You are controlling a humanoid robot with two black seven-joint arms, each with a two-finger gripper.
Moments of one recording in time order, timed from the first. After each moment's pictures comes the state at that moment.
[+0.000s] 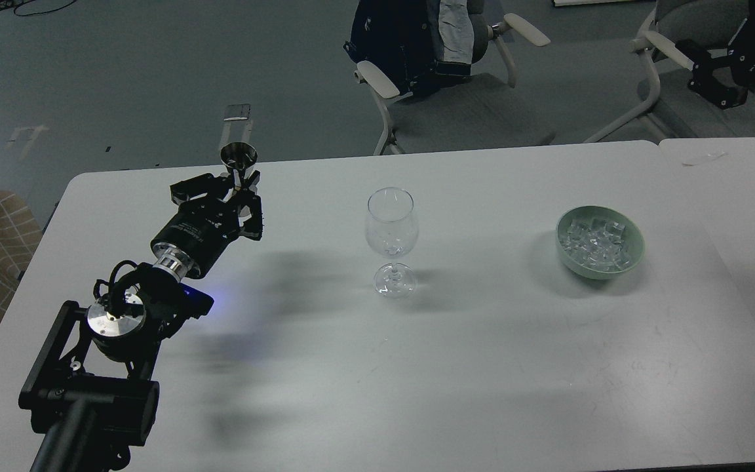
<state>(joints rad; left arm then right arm) -0.27 0.05 -1.53 -1.24 -0.02 -0.09 0.33 0.88 -0.89 0.58 1.11 -0.08 0.21 0.18</state>
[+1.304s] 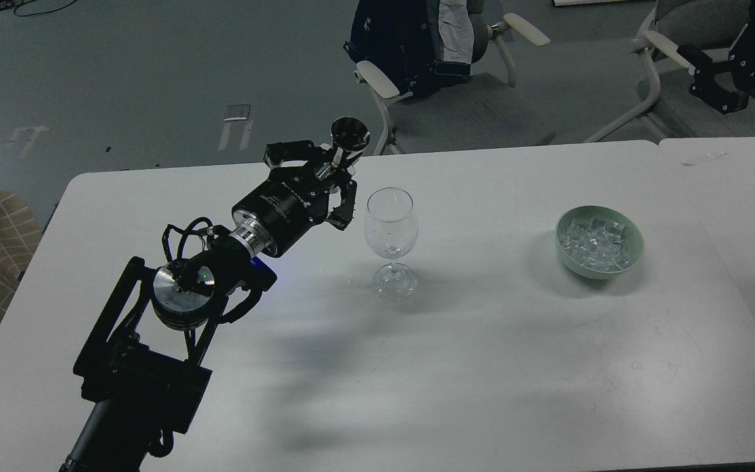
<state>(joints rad) -0.34 -0.03 -1.32 -1.45 0.14 0.06 0.38 0.87 -0.89 0.58 1.11 -0.09 0.21 0.18</state>
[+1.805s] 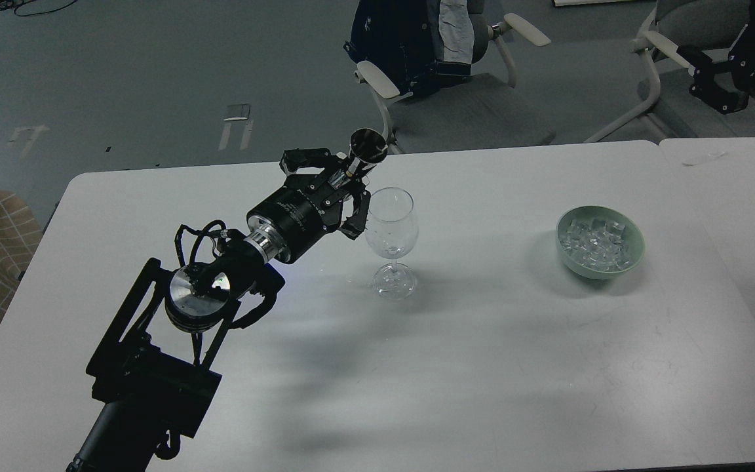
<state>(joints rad) -0.34 -0.04 -1.28 -1.45 0.20 0.07 0.37 0.87 -0.89 0.58 1.11 -0.09 0.21 0.18</state>
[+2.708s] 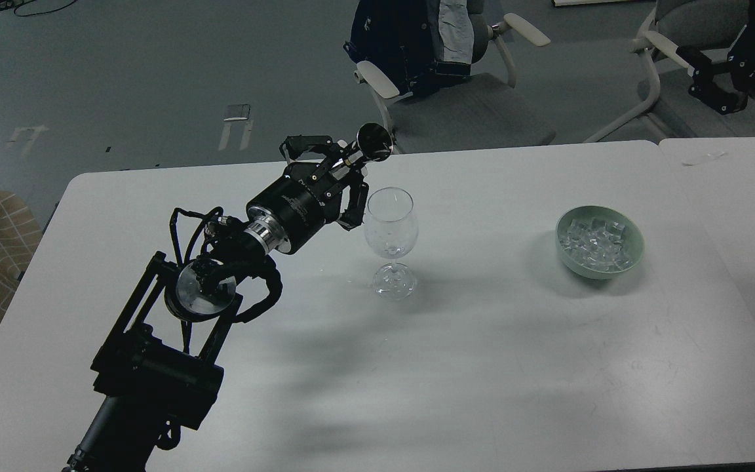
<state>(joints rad) -0.37 -0.04 -1.28 -1.44 0.36 0.01 0.36 0.87 -0.89 0.58 1.11 -0.09 0.22 0.18</state>
